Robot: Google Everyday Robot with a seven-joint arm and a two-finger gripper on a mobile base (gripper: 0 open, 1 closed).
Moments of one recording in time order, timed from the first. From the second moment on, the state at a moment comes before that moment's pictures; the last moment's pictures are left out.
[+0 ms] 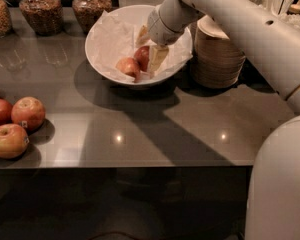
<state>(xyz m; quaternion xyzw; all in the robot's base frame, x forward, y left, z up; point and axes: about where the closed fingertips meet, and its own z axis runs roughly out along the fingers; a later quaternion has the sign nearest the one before) 0.725 0.010 0.891 -0.82 0.46 -0.05 0.34</state>
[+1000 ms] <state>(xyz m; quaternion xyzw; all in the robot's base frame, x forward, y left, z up) 0.697 0.002 0.966 -0.79 0.45 -0.06 0.41</state>
